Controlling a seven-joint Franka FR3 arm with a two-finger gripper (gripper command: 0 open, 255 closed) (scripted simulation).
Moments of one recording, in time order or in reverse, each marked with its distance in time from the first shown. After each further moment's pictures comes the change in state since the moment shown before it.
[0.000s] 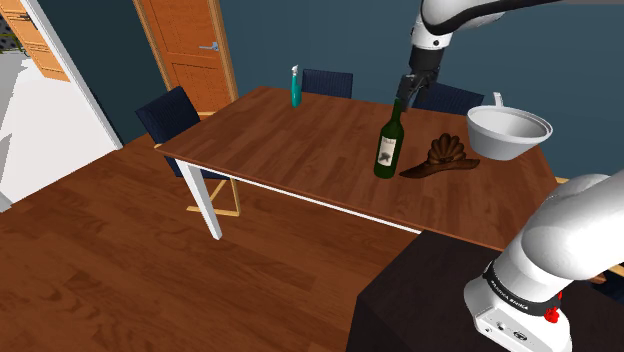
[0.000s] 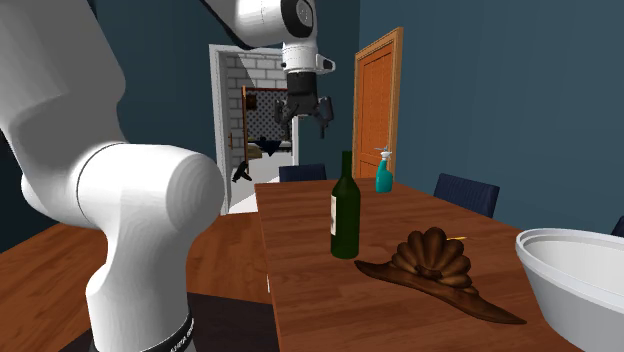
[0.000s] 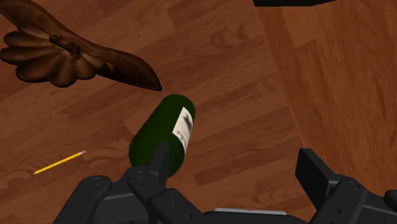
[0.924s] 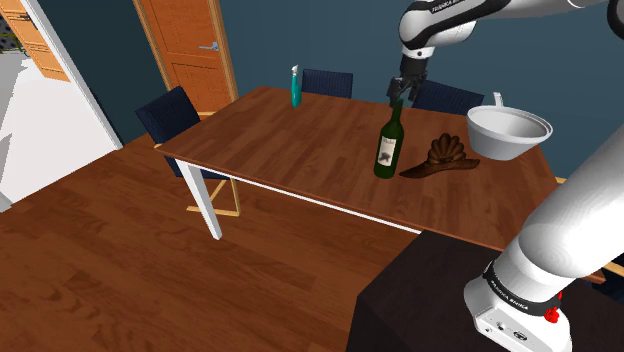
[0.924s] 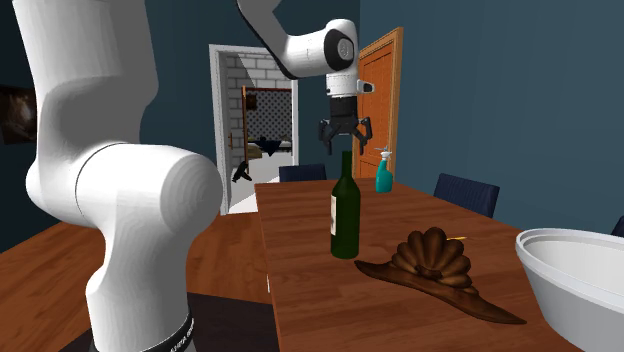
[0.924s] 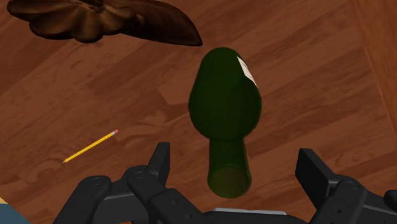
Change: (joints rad) arm -0.045 0.345 -0.113 0.199 0.070 0.206 -0.079
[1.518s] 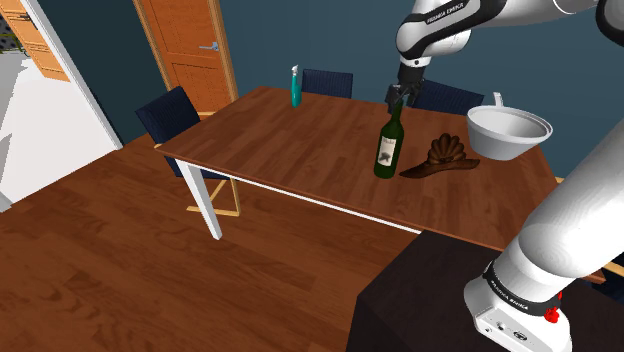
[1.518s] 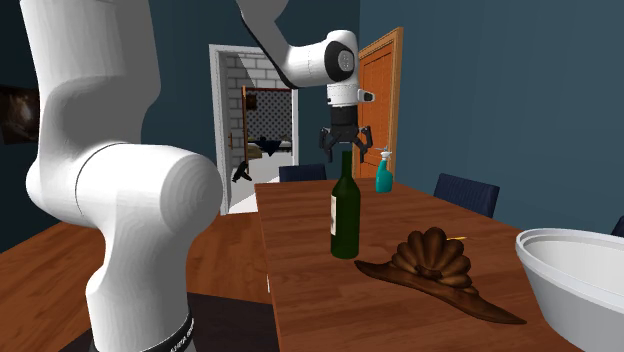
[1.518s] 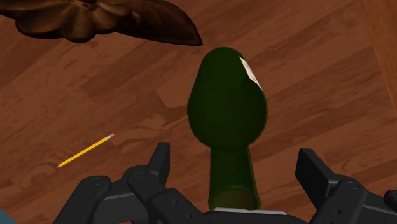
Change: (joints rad) arm -0.001 0.028 -0.003 -0.031 0.009 0.059 -0.007
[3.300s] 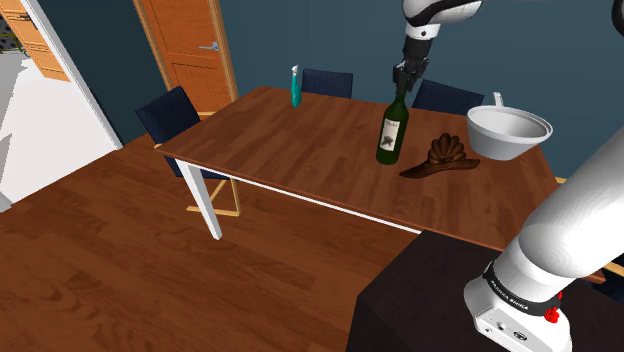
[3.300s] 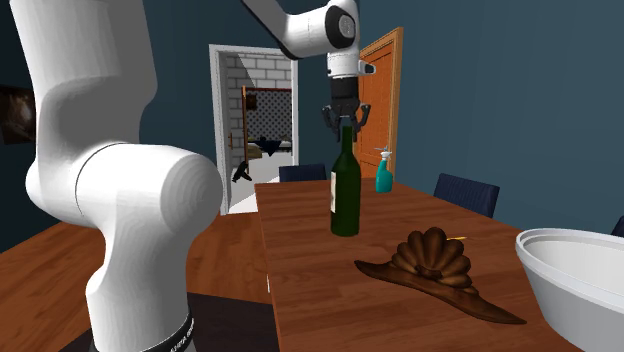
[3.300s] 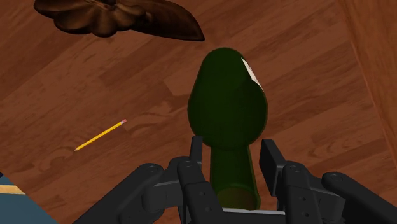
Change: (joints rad) arm 0.002 -0.040 0.005 0.145 -0.010 -0.184 0.007
